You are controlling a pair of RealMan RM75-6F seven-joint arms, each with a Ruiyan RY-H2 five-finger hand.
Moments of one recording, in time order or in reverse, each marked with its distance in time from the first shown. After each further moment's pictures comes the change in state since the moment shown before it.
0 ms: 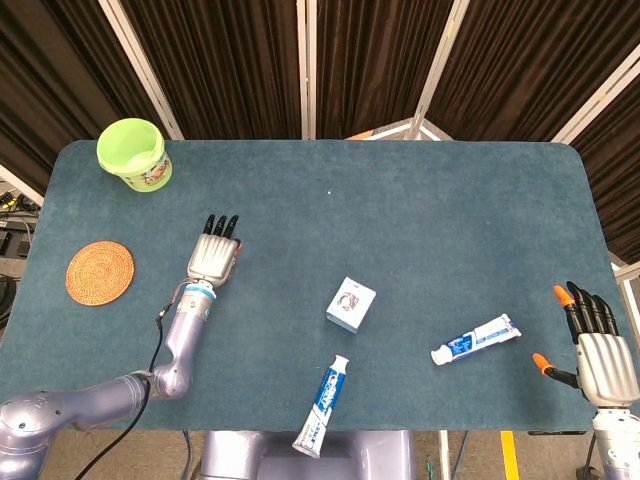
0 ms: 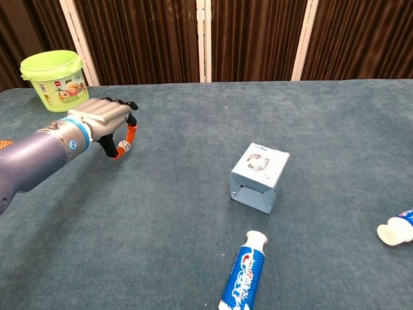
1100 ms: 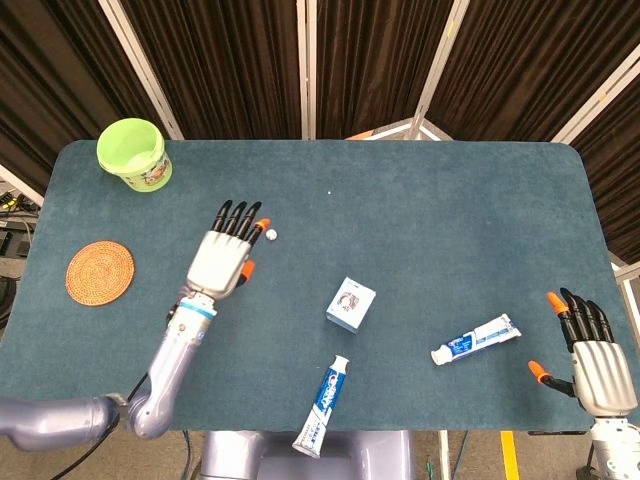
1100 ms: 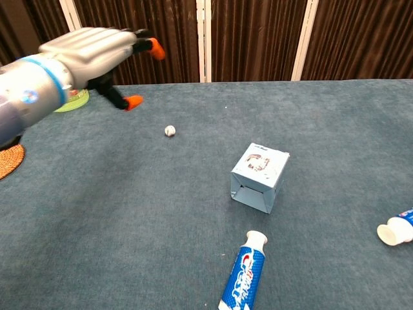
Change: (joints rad) left arm 0.072 0.245 0.040 -0.574 0.204 0.310 0.012; right arm -0.019 0.018 -0.028 -0.046 -0.046 0.030 -0.031
